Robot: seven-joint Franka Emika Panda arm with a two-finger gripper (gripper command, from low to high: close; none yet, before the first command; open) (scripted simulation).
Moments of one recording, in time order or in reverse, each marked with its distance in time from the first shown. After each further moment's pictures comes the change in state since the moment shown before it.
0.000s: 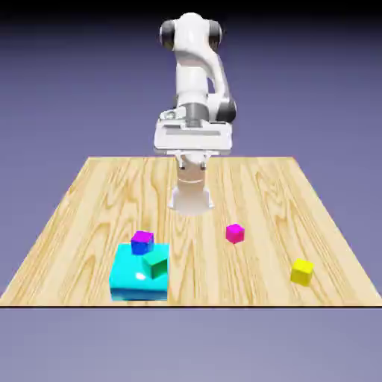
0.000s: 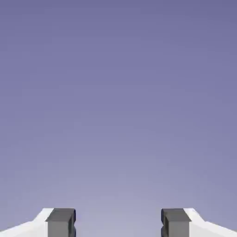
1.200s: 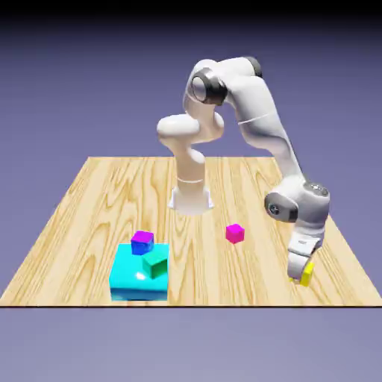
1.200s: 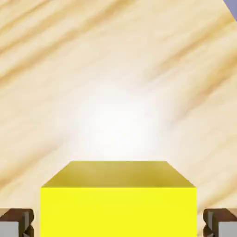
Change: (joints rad) arm 0.328 1.077 0.260 0.609 -0.315 -0.324 -0.078
